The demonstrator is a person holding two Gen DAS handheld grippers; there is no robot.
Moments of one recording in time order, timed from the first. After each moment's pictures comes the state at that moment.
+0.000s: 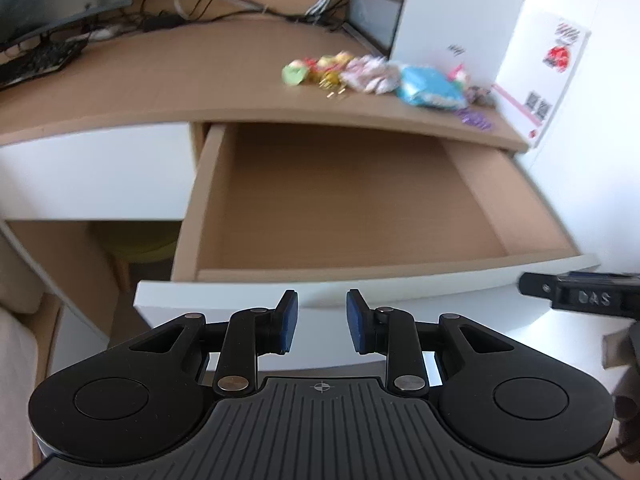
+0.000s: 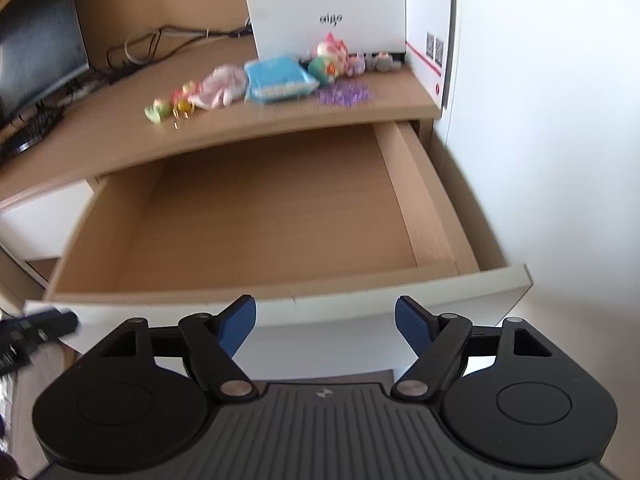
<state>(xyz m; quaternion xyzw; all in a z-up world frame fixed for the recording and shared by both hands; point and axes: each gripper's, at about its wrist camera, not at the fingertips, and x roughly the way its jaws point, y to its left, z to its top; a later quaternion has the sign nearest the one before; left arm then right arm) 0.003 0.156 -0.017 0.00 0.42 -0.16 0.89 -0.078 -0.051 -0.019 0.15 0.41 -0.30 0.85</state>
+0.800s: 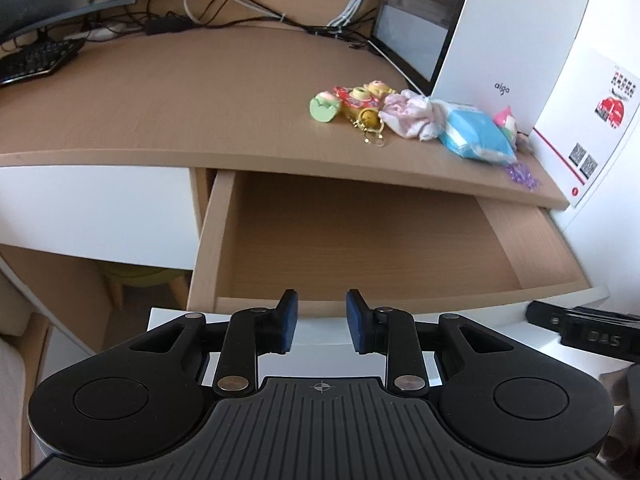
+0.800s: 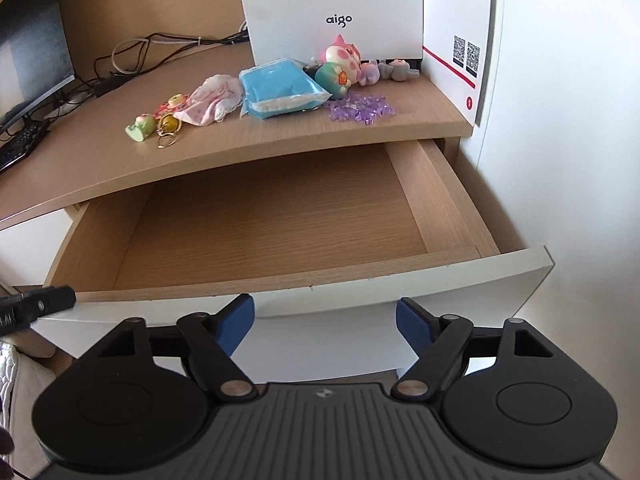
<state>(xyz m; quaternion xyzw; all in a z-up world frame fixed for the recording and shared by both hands) 0.092 0.157 -0.014 -0.03 0.41 -0.17 0.89 -0.022 -0.080 -0.031 0.17 0.39 -0.31 0.85</state>
